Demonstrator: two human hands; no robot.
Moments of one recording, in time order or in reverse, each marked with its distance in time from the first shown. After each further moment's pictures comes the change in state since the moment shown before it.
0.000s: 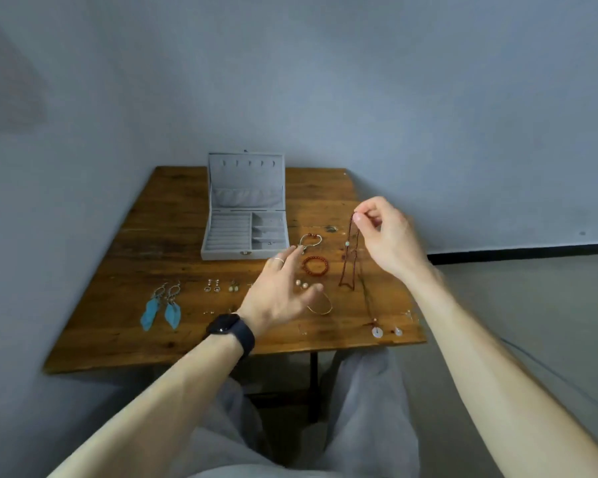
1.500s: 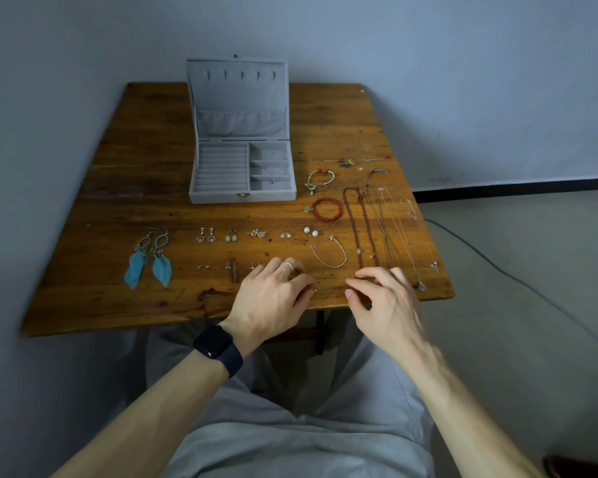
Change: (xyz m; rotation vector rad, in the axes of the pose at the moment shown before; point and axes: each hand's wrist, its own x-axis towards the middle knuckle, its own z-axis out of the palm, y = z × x) left_hand -0.034 -0.061 0.061 0.420 0.032 0.253; right_hand -0.144 0.084 0.098 -0.319 -0.121 -0.059
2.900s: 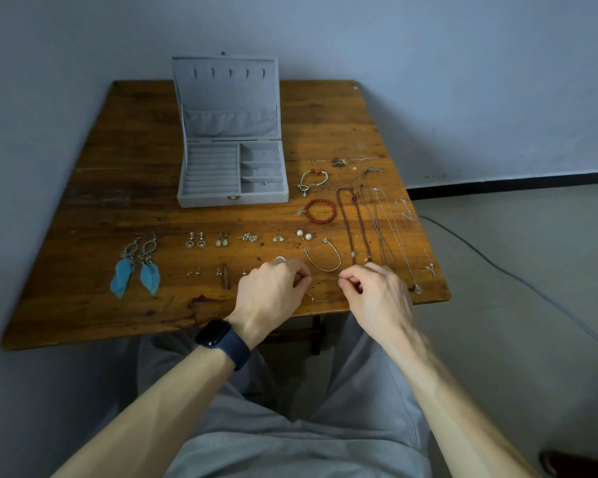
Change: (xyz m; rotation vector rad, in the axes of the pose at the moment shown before) left_hand 0.029 0.016 -0.015 -0.233 -0.116 -0.333; right_hand 0.025 -0.007 -0.002 0.036 -0.086 0.140
